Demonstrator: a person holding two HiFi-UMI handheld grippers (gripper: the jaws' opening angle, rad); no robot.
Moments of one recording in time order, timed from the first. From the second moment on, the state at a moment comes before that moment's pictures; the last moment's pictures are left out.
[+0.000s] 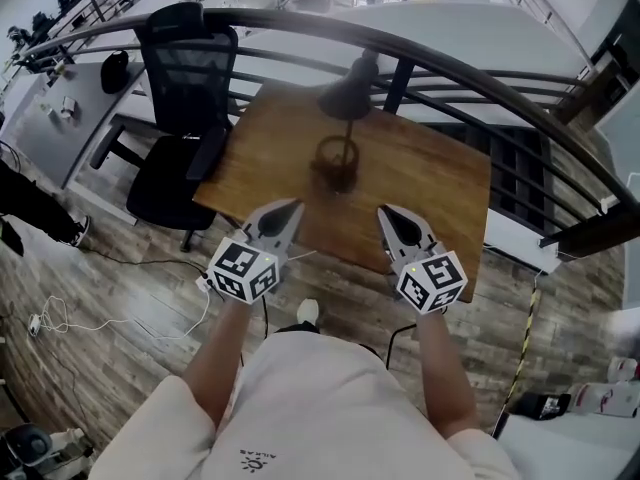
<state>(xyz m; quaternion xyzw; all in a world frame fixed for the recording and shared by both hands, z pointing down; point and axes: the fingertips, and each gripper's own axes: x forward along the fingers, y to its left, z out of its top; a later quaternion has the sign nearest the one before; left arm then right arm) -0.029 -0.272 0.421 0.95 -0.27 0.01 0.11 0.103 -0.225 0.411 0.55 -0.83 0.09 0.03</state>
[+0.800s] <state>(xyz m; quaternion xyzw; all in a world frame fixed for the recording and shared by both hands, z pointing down) -0.011 -0.336 0.430 0.96 -0.24 0.00 0.12 0.122 -0.299 0.441 0.57 -0.82 0.10 0.01</state>
